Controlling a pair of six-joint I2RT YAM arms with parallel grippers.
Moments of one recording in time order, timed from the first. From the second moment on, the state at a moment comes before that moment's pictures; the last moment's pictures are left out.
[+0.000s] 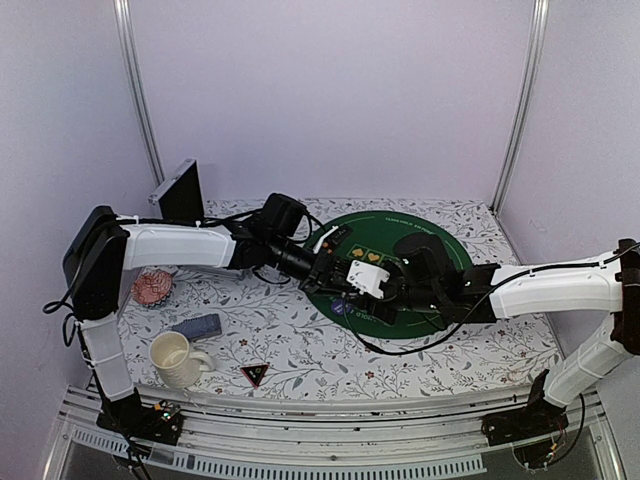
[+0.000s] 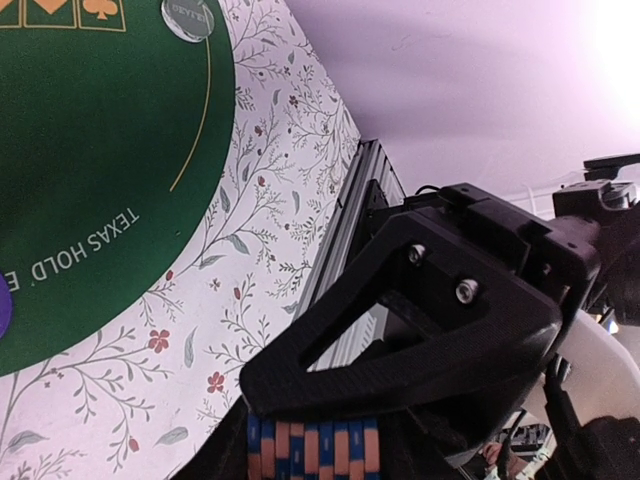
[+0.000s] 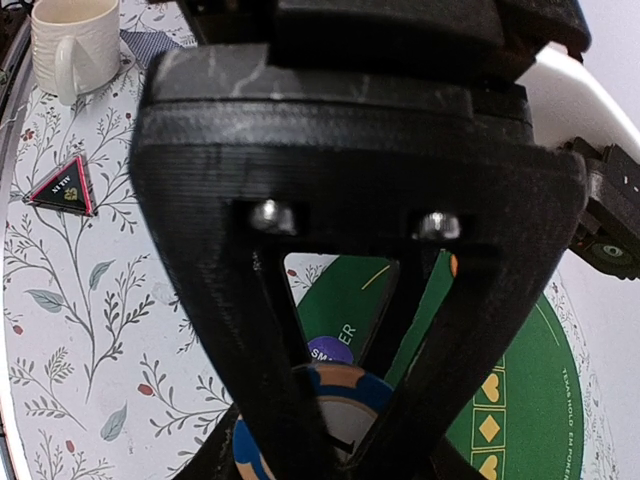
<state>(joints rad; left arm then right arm) -0.79 1.89 1.33 -0.09 0.88 -0.60 0.99 1.48 0.89 0.05 0.06 -0.47</state>
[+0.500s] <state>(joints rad) -0.79 1.89 1.33 -0.09 0.89 -0.60 0.98 1.48 0.88 0.05 0.05 -0.45</state>
